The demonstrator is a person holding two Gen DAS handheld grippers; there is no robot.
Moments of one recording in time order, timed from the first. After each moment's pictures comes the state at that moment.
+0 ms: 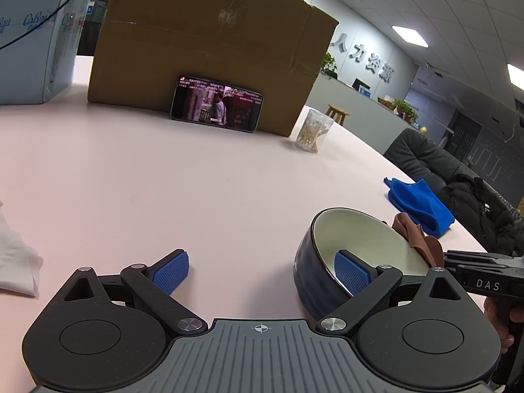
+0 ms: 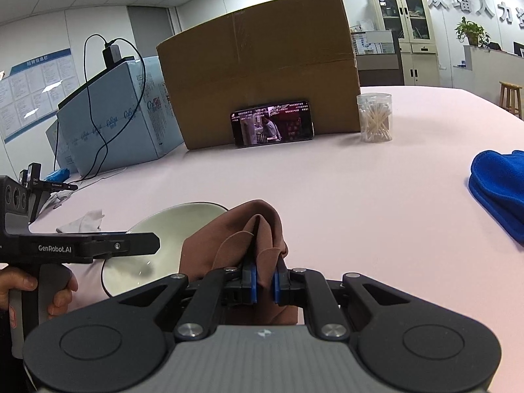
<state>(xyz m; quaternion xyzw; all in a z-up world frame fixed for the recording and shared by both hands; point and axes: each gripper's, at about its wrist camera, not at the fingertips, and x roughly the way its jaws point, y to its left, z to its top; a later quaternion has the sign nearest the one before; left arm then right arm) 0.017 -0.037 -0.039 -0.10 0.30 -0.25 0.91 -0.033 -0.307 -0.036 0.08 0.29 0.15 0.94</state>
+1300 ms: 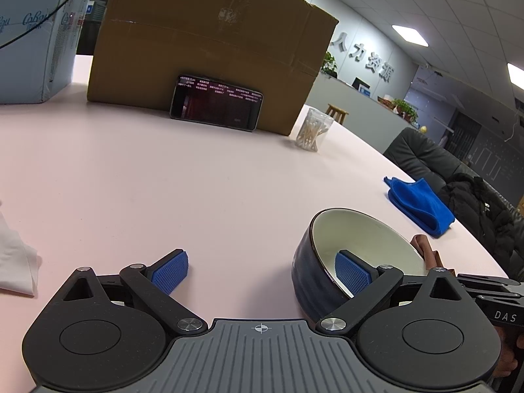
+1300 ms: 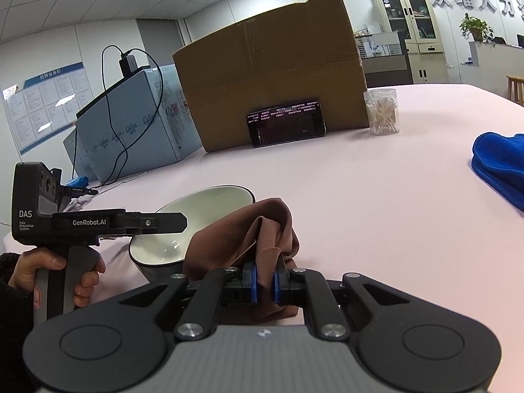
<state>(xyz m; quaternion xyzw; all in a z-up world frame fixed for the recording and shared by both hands) 0.016 -0.035 -0.040 -0.10 0.30 -0.25 0.91 -0.064 -0.317 -0.047 0.12 0.26 0.17 0.94</state>
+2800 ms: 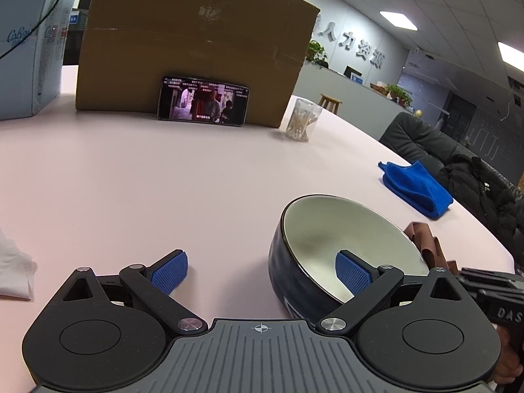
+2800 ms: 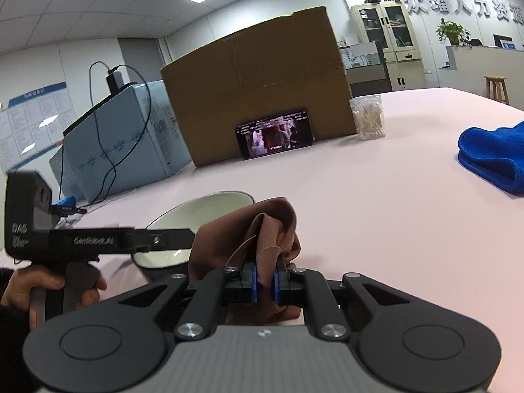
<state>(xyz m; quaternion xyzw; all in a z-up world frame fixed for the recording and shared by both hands) 0.010 -0.048 -0.038 -0.06 0.30 -0.26 0.91 -0.085 -0.293 -0.048 0.13 0.25 0.15 0.95</state>
